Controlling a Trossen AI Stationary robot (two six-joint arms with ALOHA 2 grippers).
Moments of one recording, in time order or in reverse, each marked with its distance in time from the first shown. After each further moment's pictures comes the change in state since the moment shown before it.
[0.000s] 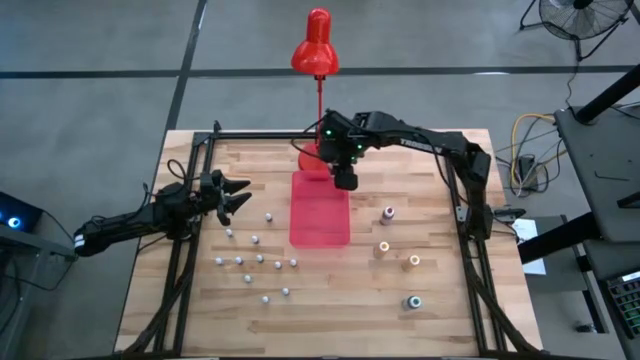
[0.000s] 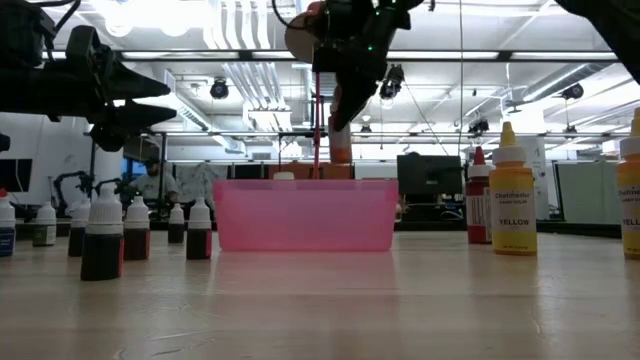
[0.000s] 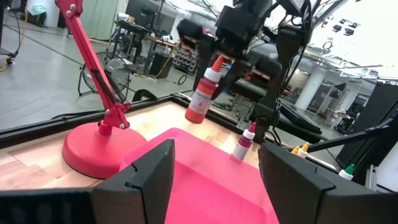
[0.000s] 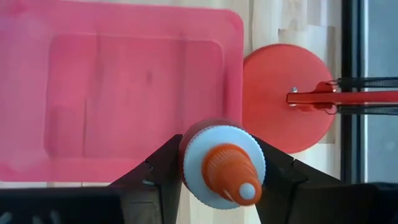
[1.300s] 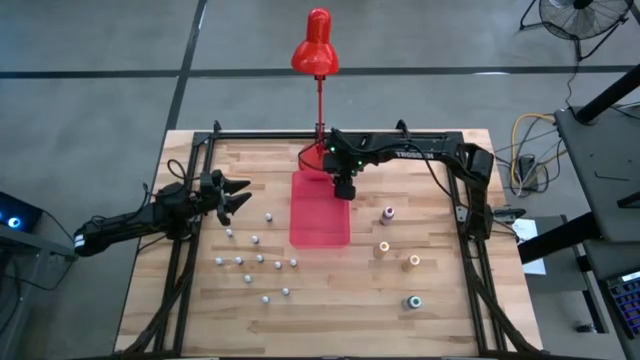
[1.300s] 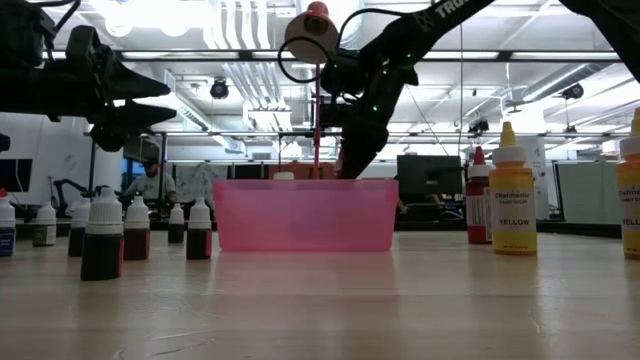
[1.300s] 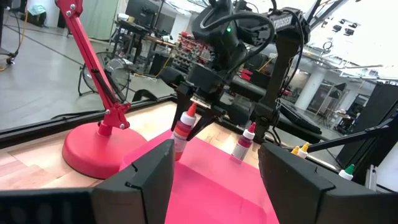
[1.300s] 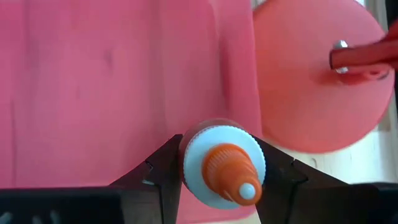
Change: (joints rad) left arm 0.000 0.001 0.000 0.000 0.000 0.000; right arm -0.030 -0.024 -0.408 0.421 0.027 0.068
